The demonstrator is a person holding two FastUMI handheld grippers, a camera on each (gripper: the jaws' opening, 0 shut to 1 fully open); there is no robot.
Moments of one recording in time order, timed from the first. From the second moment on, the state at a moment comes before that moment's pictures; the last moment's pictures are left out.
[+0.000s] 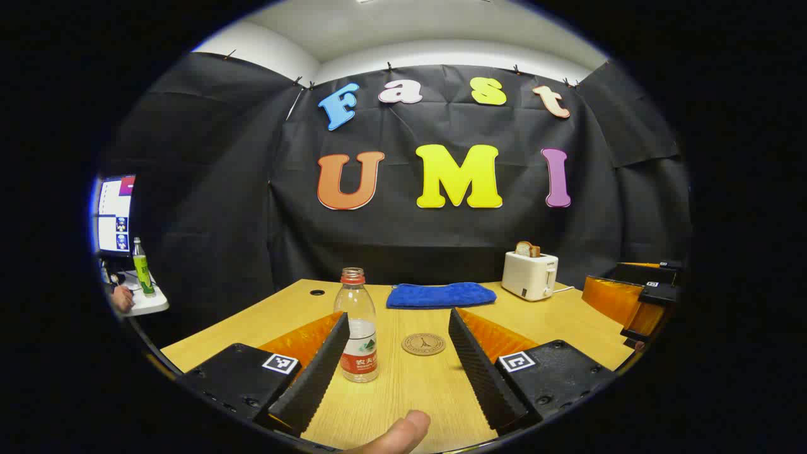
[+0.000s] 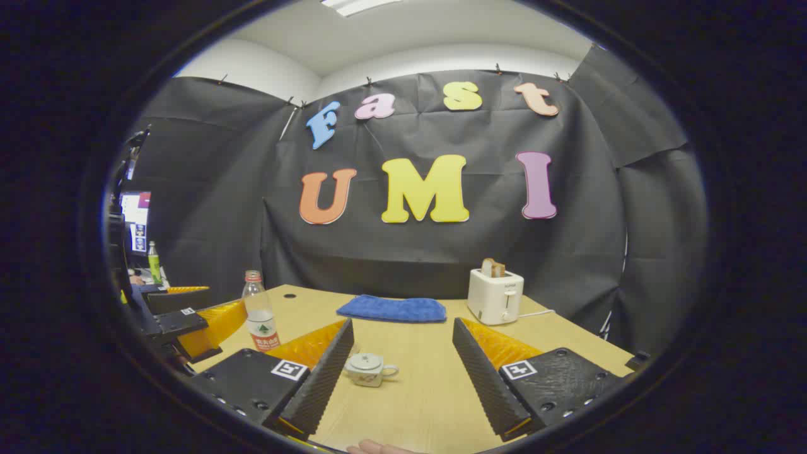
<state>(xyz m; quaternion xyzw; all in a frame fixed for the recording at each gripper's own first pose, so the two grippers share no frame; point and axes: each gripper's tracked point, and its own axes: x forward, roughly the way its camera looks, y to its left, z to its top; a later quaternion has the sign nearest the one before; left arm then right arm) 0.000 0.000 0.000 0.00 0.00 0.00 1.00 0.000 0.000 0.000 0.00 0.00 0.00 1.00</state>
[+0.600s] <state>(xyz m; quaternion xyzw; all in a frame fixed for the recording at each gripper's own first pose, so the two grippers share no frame) -0.018 0.019 -0.004 -0.02 0.00 -0.02 1.00 -0.014 0.007 -0.004 0.00 0.02 -0.03 1.00</state>
